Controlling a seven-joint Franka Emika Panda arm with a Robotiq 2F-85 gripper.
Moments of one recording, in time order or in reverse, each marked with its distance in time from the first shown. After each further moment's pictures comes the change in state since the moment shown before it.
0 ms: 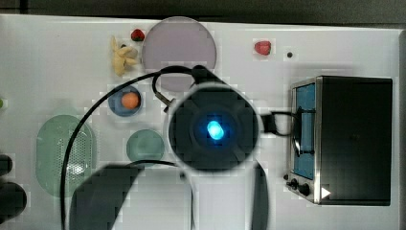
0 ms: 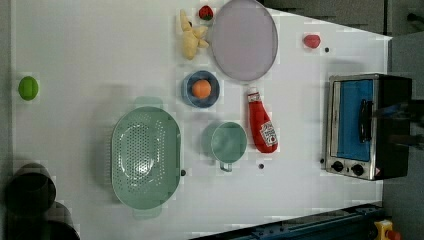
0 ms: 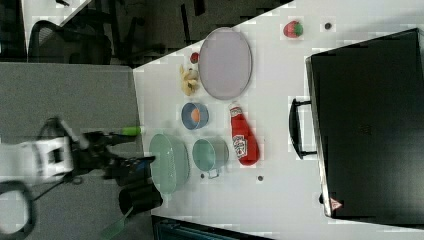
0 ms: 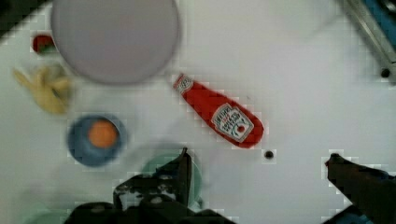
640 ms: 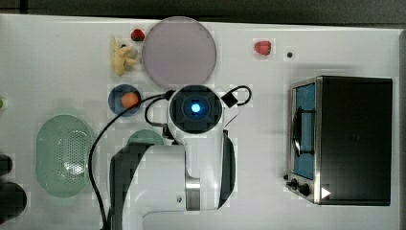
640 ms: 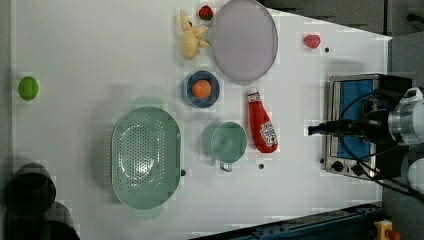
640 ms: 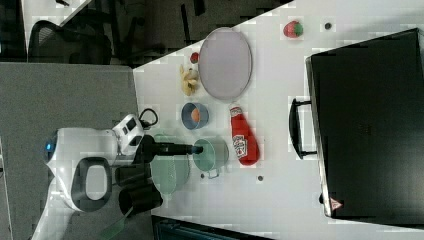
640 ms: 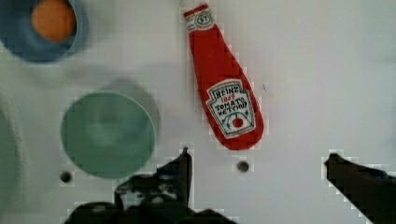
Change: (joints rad) arm 0.004 0.119 0.033 -0.247 -0.017 0.264 -0.521
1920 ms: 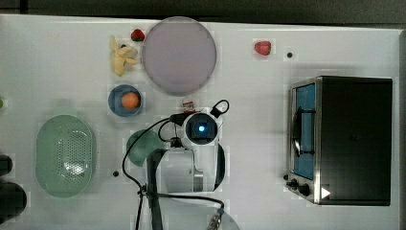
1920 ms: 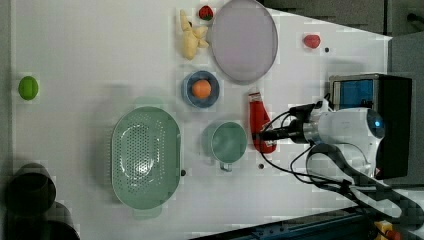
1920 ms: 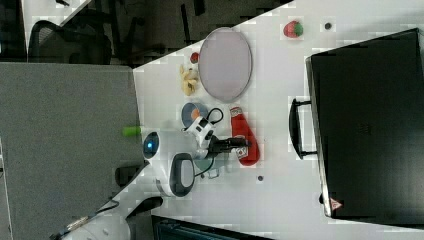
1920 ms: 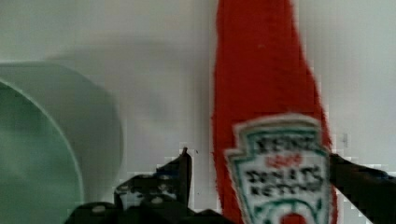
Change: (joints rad) arm -0.009 0.419 0.006 -0.205 -0.018 0.628 -0.210
